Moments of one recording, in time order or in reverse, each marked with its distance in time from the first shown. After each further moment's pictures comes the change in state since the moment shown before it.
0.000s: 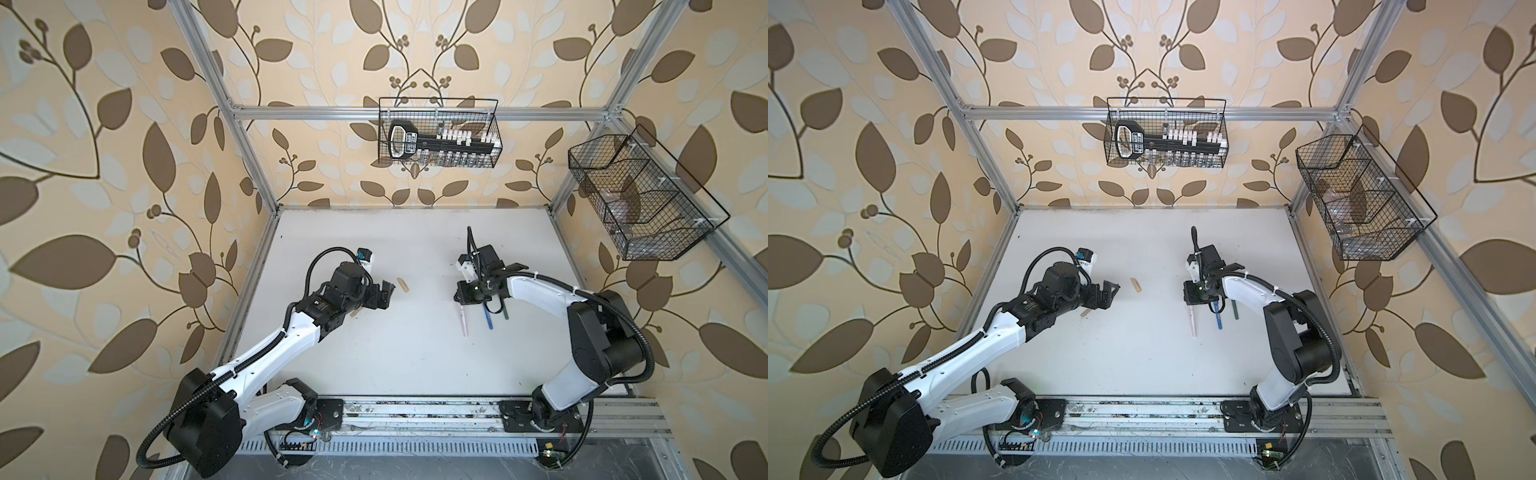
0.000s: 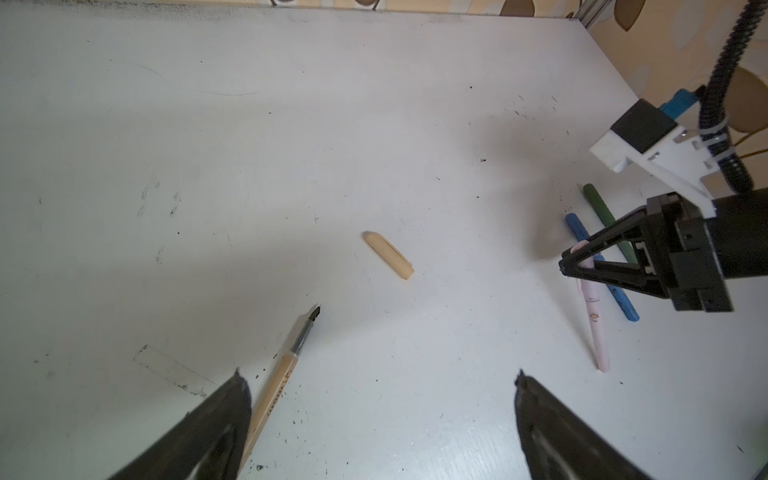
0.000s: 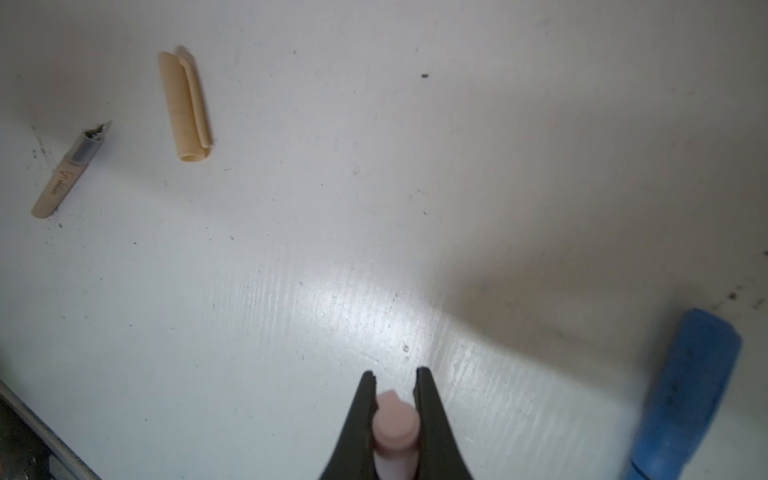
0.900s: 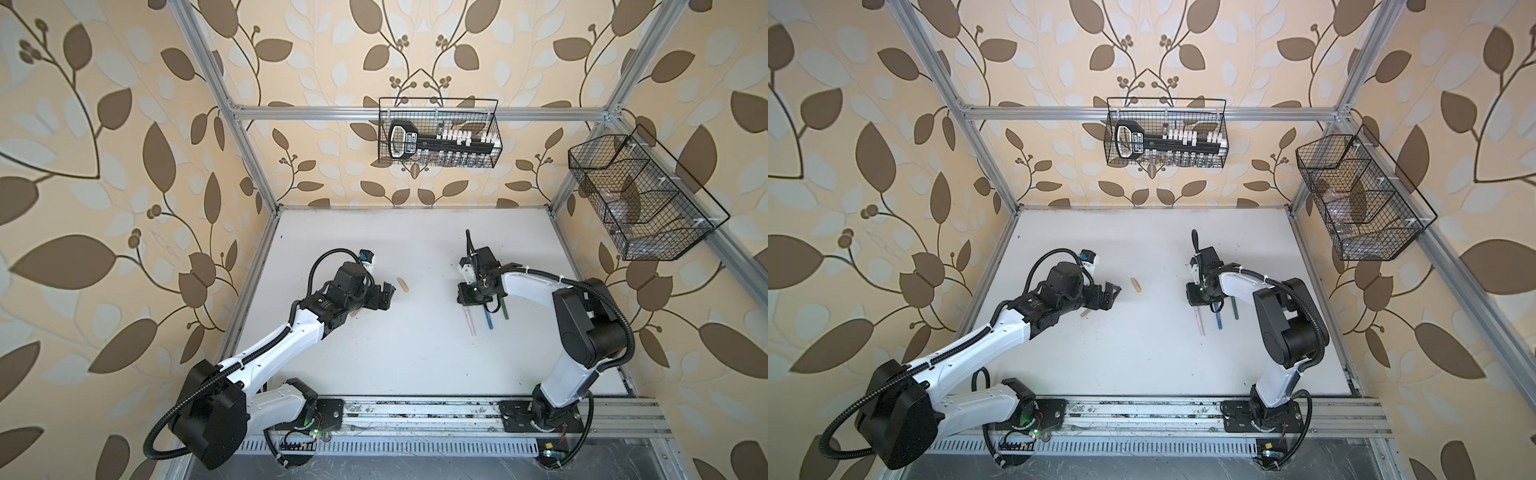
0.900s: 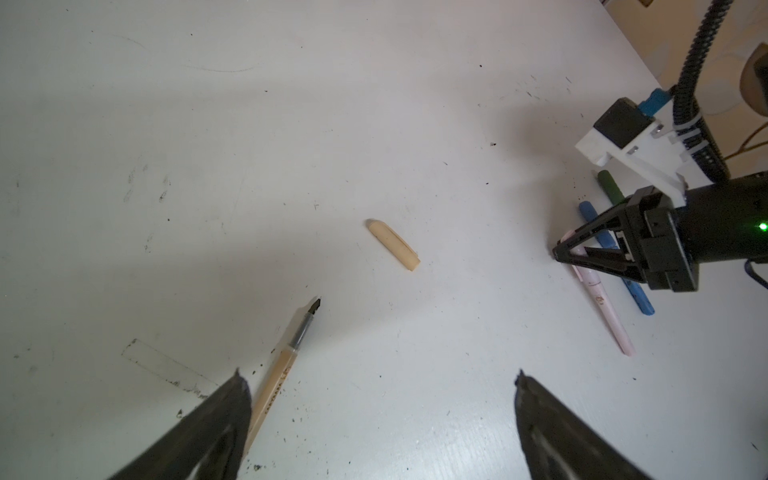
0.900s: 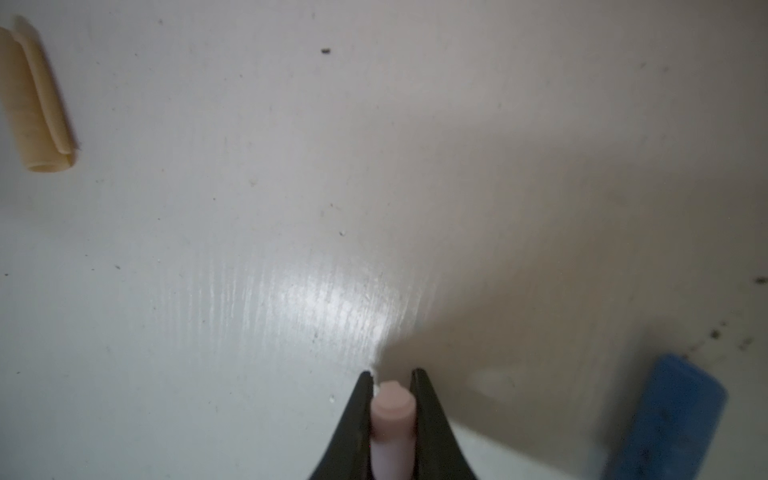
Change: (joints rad) left arm 0.007 0.042 -0.003 0.009 0.005 0.000; right arm -0.031 0.092 0.017 0.028 0.076 -0.035
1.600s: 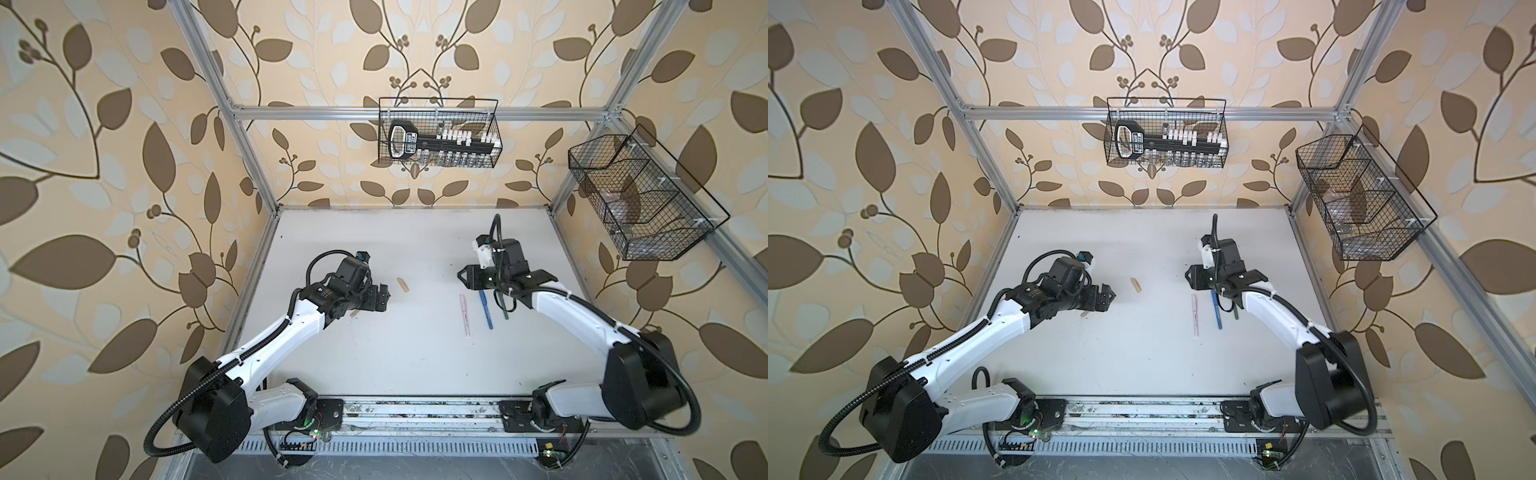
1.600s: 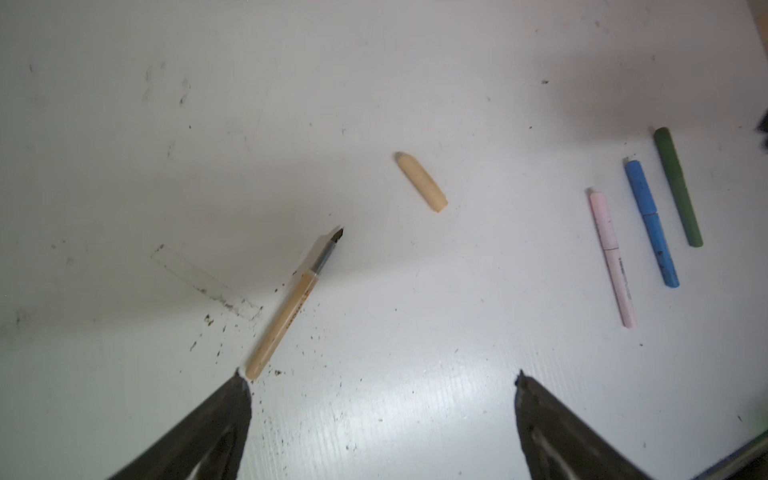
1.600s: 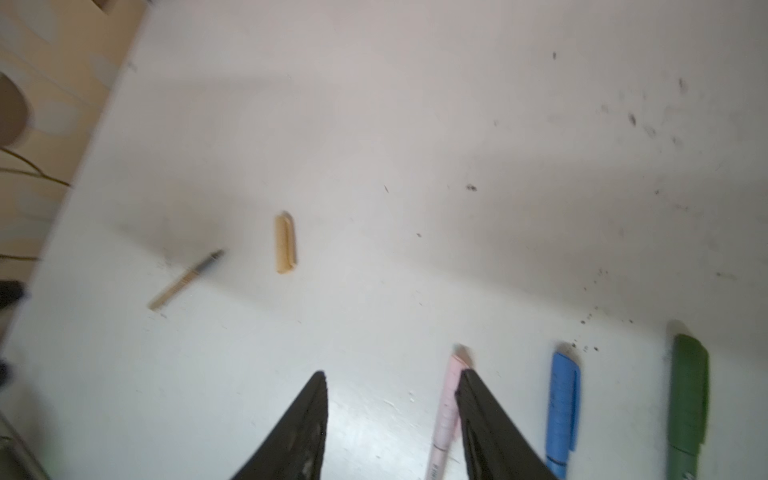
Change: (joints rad) left arm 0.006 0.040 0.132 -0.337 -0.005 -0.086; right arm -0.004 -0.457 -0.137 0.195 -0.047 0.113
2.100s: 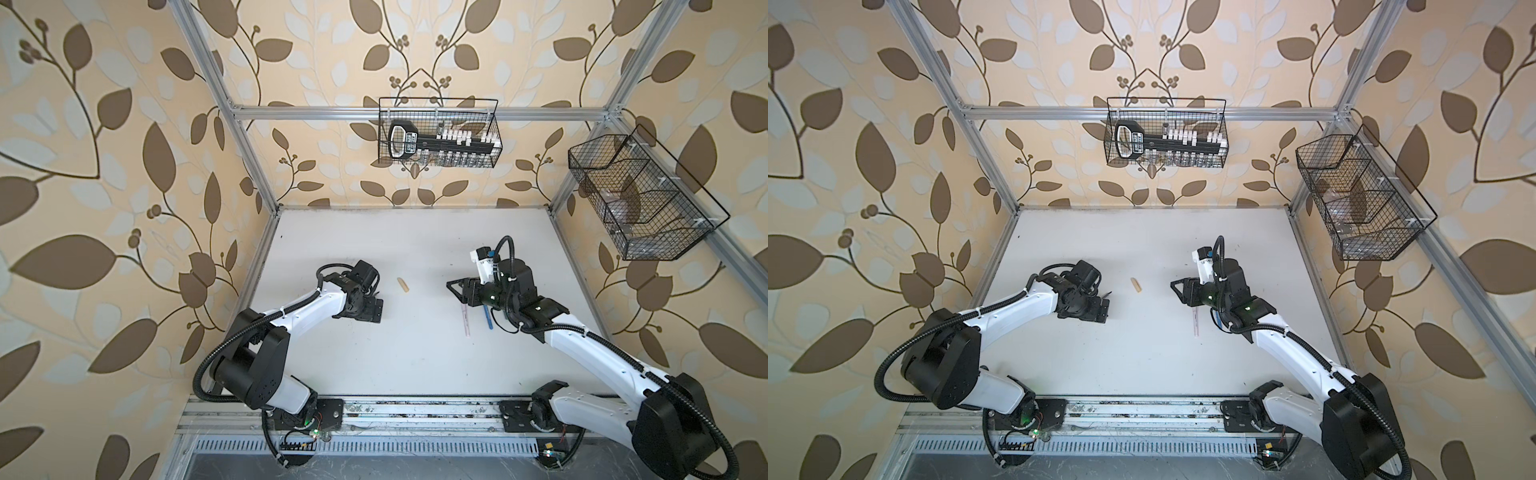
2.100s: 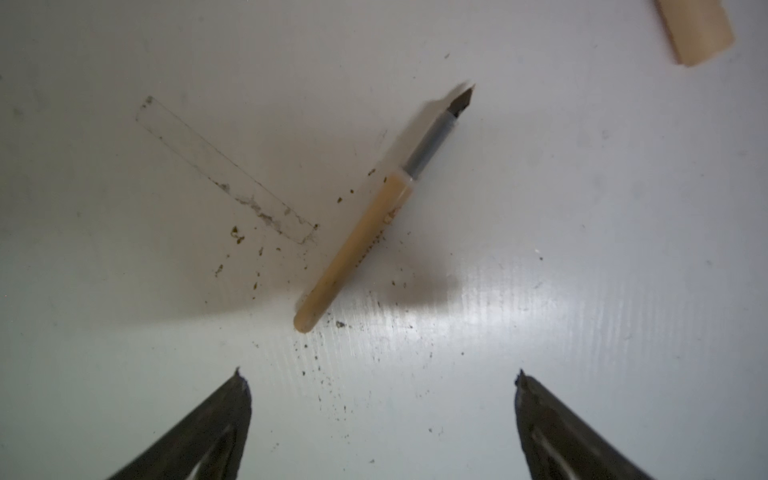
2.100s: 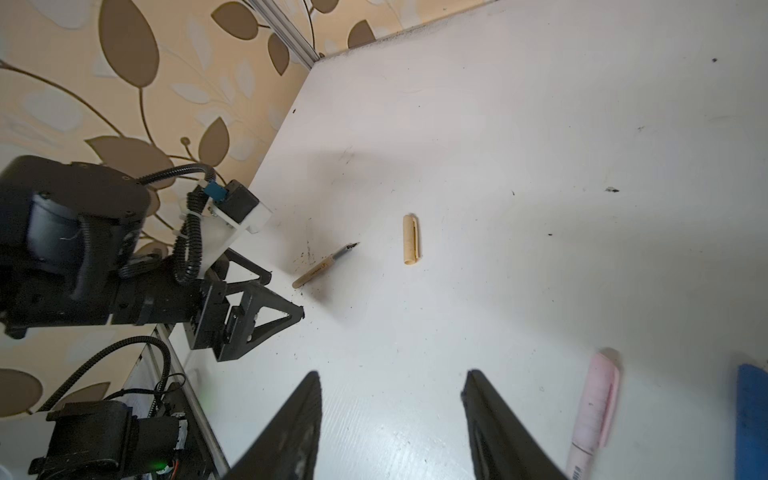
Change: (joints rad) left arm 0.046 0.297 0.040 -0.123 -0.073 0.022; right arm 0.105 -0.185 -0.187 0.179 -0.103 0.155
